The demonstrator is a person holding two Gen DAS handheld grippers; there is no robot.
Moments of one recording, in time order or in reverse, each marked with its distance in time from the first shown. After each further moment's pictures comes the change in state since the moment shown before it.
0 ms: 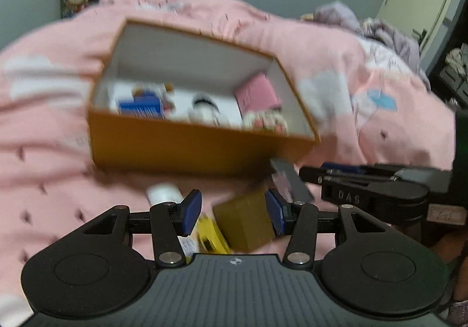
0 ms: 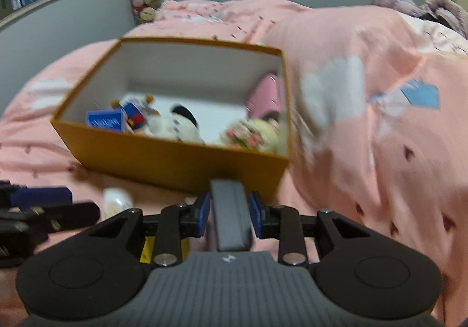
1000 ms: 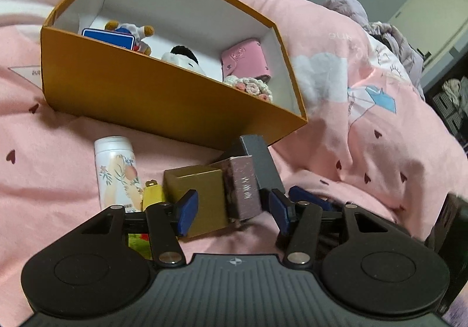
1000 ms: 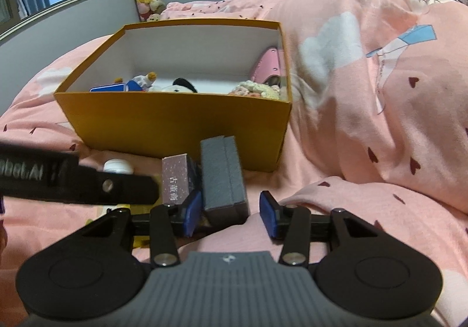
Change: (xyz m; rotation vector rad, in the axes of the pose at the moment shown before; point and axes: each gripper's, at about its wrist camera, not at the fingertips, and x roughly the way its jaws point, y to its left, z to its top) left arm 0.042 -0.006 -0.008 -0.199 0.088 -0.116; right arm 0.010 -0.014 -0.052 0.037 -0.037 0.090
